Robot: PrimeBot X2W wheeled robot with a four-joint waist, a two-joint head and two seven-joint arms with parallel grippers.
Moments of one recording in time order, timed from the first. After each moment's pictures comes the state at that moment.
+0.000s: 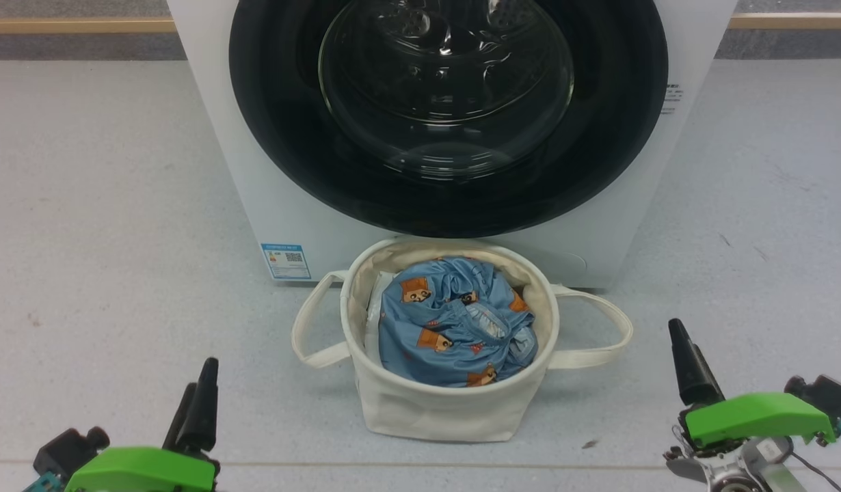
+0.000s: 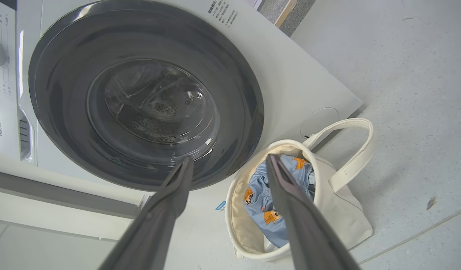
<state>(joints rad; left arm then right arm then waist) -0.08 0.15 -0.06 0.31 -1.15 -0.04 -0.03 -0.10 -0.24 0.26 0.27 1.30 0.13 -0.19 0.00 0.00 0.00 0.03</state>
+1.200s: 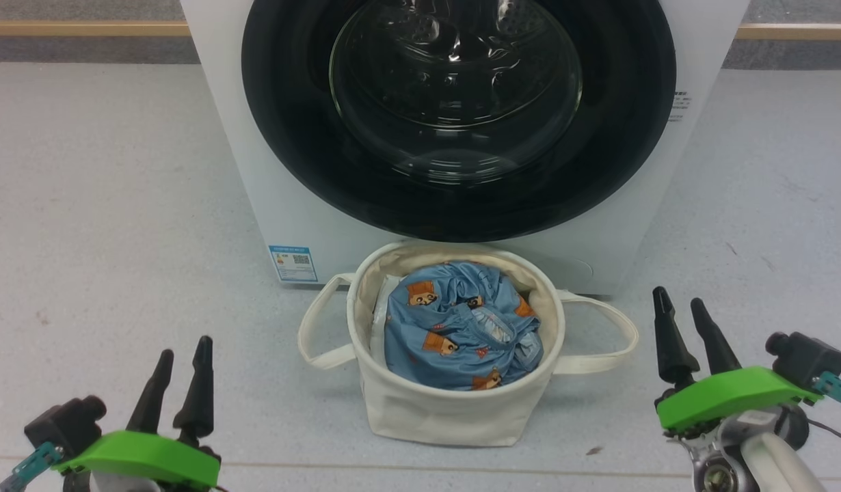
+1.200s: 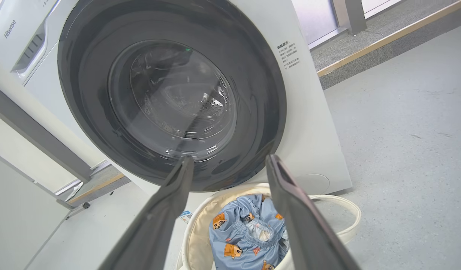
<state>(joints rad) -0.12 0.18 -0.05 0.33 -0.72 -0.08 -0.13 -0.17 -0.23 0.25 0.29 0.81 0.13 -0.21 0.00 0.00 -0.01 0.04</state>
